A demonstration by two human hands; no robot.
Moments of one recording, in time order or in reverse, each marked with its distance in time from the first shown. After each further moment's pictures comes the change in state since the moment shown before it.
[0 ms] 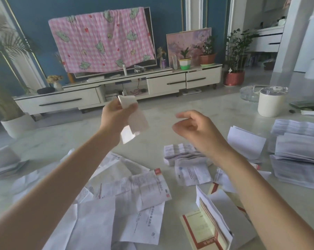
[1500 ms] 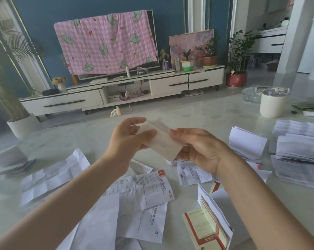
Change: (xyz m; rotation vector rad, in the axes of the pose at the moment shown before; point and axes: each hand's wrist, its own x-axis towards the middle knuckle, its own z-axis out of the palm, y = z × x) left_hand -0.066 -0.002 -0.001 -0.149 -0.164 -0.090; right_hand -0.014 -0.008 0.014 0.655 -0.164 0.425
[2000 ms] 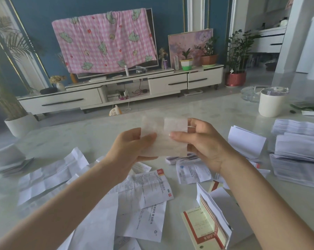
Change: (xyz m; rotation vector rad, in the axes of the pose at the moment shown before) left_hand -0.014 -0.002 -0.001 0.027 -0.185 -0.134; right_hand -0.007 -0.005 -0.005 -0.217 0.021 -0.216
